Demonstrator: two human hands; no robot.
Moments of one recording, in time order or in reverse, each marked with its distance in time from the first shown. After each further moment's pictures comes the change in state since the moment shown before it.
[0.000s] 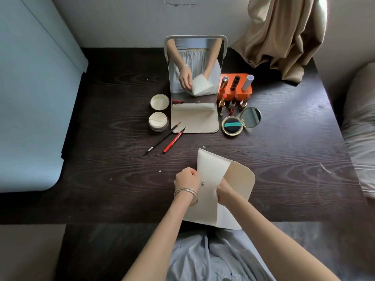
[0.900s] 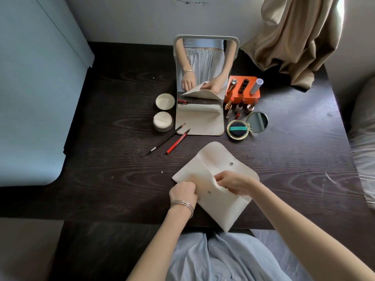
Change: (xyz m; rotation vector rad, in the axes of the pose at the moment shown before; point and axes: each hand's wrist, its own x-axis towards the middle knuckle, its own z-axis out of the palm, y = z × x) left_hand 0.007 -0.026 0.005 0.667 -0.098 0.199; right_hand 0.019 -0.039 -0.044 -0.561 -0.377 0.220
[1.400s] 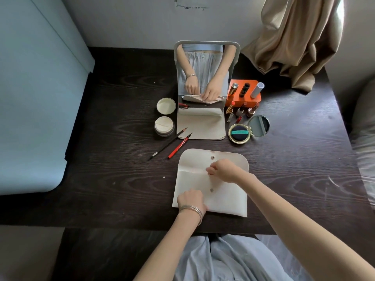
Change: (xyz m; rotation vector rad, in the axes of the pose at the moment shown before) left_hand -0.001 0.014 0.003 0.083 -0.077 0.003; right_hand 0.011 -0.052 0.000 -0.839 0.362 -0.146
